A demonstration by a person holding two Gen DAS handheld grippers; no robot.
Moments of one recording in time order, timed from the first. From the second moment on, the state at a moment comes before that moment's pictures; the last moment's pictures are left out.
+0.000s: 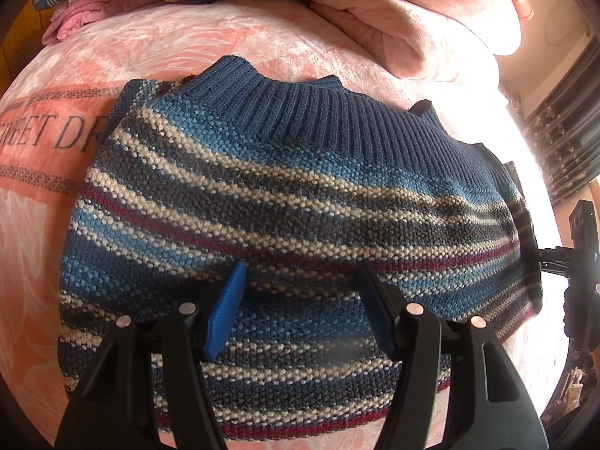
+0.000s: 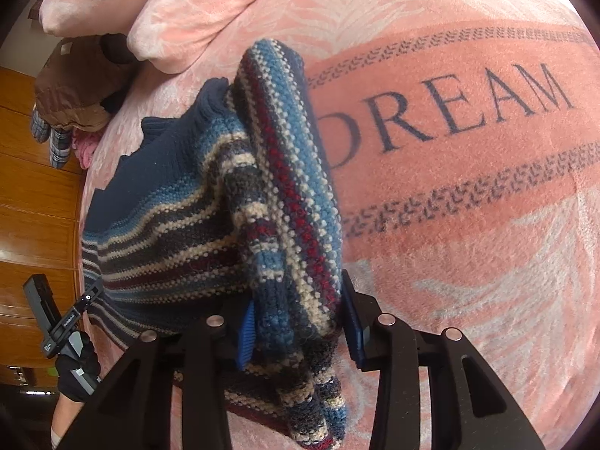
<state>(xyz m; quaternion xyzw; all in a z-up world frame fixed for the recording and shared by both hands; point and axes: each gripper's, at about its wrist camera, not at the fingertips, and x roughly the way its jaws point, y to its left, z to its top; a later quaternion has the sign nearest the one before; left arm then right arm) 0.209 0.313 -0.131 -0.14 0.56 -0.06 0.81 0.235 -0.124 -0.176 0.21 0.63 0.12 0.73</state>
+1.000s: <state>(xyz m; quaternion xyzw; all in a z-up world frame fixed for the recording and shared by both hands) 0.211 0.341 -0.091 -0.22 0.55 -0.08 0.80 0.241 0.109 -0.114 0.10 0.65 0.26 0.71</state>
